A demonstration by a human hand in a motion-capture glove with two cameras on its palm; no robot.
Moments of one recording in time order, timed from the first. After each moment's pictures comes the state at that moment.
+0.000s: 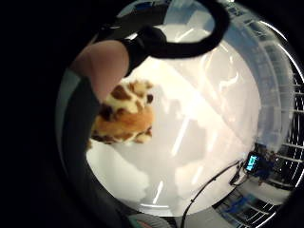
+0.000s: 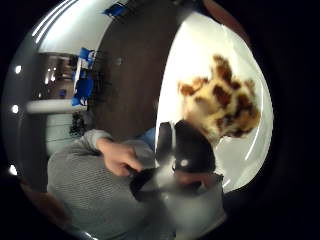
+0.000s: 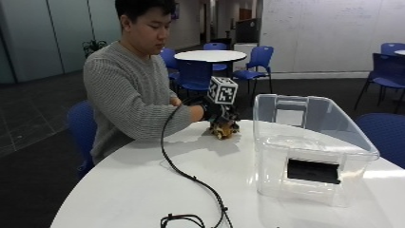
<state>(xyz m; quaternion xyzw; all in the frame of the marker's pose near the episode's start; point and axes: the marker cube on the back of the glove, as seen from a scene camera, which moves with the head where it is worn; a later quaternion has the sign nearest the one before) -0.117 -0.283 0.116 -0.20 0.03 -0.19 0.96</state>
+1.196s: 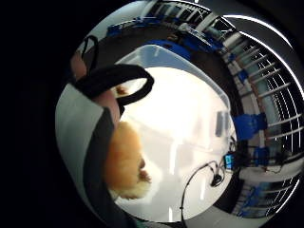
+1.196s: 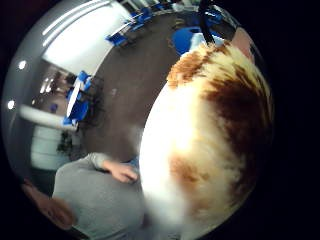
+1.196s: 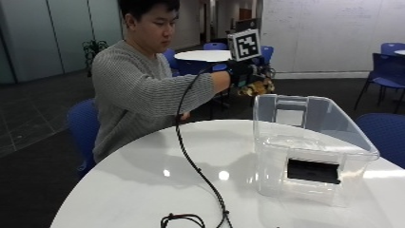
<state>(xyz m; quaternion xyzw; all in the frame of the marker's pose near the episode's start) -0.063 -0.422 -0.030 -0.01 0.12 -0.09 0.99</state>
